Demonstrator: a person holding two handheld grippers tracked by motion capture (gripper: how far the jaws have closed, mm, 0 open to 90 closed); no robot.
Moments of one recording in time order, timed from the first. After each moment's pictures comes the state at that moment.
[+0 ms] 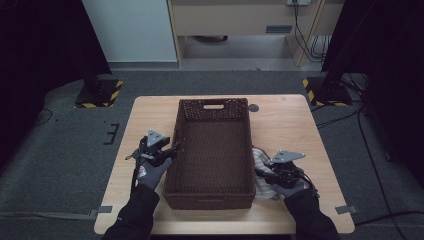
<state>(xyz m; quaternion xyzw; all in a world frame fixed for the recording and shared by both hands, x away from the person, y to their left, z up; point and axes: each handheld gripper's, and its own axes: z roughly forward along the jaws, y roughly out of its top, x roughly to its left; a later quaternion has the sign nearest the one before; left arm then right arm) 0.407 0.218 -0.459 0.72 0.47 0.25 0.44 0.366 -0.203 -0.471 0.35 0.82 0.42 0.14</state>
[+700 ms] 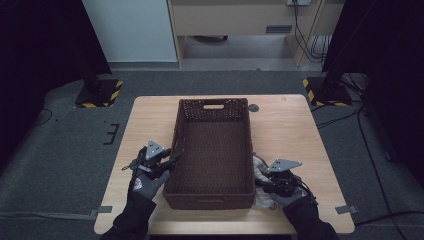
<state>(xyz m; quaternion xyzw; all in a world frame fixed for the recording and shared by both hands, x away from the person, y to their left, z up) 0.372 0.216 -0.459 0.75 0.45 0.23 0.43 0.348 -0.194 -0.486 0.34 0.84 0.40 0.12</state>
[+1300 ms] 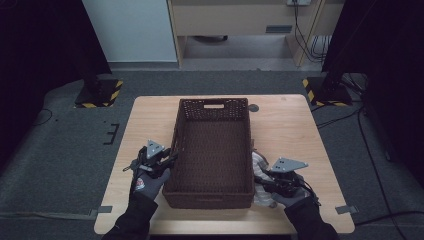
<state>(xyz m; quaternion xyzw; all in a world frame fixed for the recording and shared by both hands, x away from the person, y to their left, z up) 0.374 0.213 -0.458 0.74 0.47 0.24 0.42 0.341 -0.192 -0.472 0.32 0.83 0.43 0.13</state>
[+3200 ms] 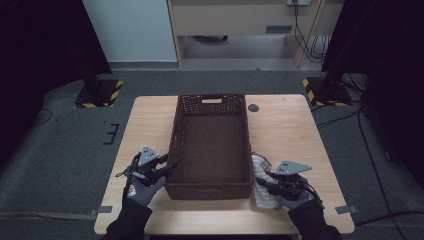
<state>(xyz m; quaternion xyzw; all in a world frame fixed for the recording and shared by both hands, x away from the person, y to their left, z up) 0.353 0.225 -0.461 0.74 0.45 0.20 0.45 0.332 -0.206 -0.466 0.33 0.82 0.44 0.15</state>
